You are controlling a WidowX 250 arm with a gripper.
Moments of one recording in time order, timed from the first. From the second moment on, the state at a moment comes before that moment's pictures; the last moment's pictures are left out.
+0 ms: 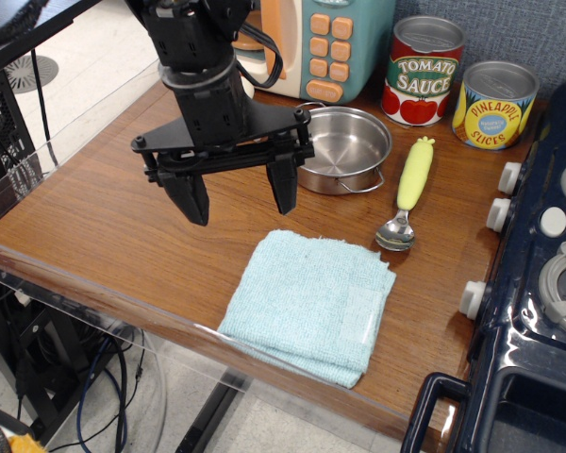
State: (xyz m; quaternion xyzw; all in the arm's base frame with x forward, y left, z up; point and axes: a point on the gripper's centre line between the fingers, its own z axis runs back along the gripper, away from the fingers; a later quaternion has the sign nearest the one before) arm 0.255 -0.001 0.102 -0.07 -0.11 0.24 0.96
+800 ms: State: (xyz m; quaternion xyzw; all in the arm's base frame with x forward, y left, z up) arm 0.294 -0.055 0.101 -0.11 -0.08 0.16 0.98
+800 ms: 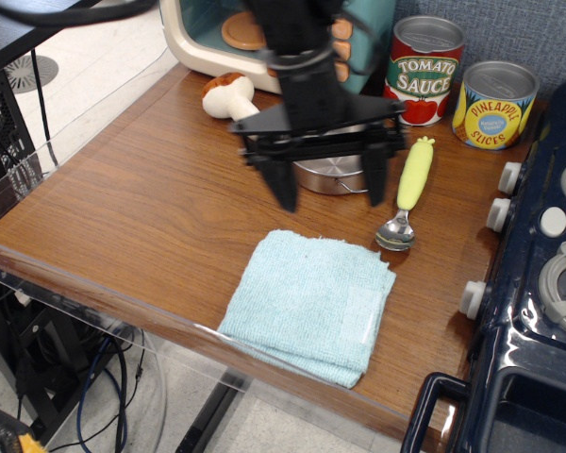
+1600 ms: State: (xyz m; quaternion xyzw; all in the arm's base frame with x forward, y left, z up) arm 0.373 -0.004 0.090 -0.04 -0.11 0.25 0.96
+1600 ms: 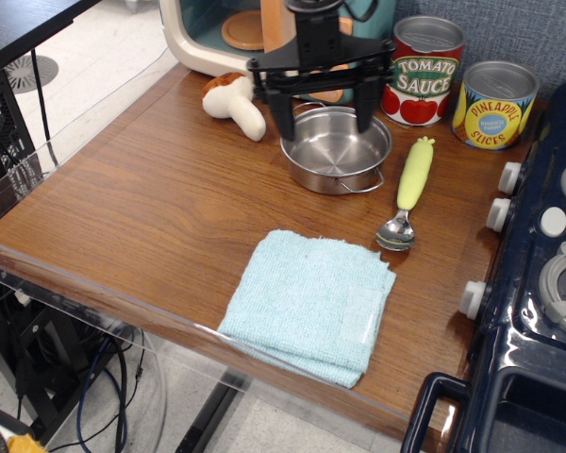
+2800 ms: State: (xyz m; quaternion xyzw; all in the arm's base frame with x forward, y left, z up) arm 0.393 0.007 0.027 0.01 -0.12 0.35 0.93
